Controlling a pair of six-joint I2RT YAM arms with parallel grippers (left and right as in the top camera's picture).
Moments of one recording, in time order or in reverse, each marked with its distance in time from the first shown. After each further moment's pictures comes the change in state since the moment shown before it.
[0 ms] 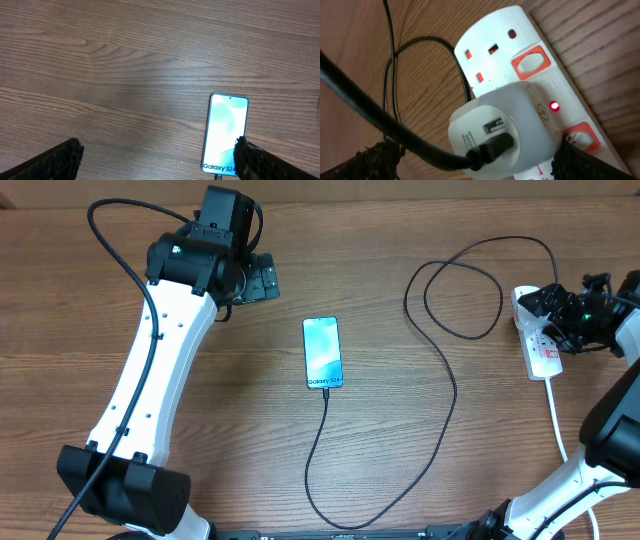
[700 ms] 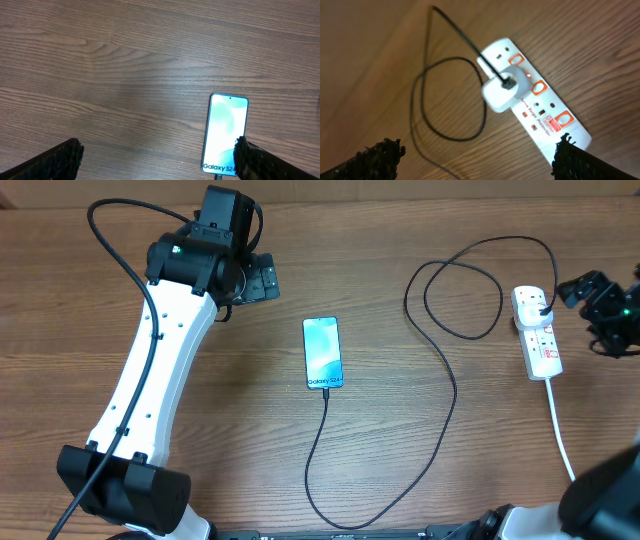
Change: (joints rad) left arm 0.000 0.000 0.000 0.000 0.000 0.000; right arm -0.011 -0.416 -0.014 -0.194 0.179 0.100
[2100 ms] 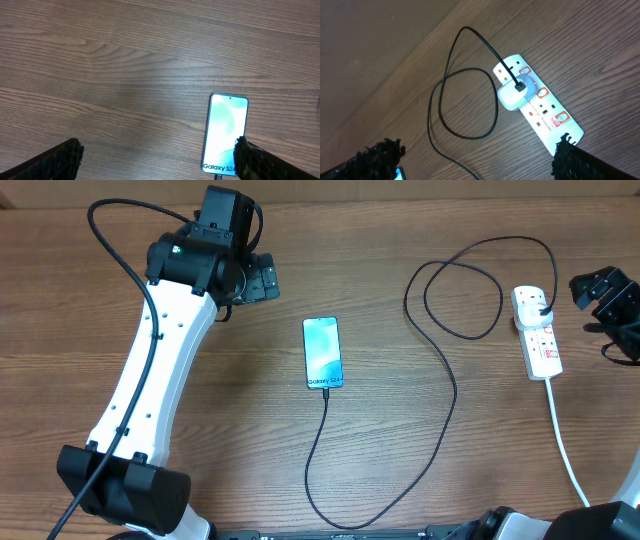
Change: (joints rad) left arm 0.000 0.000 0.000 0.000 0.000 0.000; right arm 0.000 -0.180 0.000 -0.041 0.011 0.001
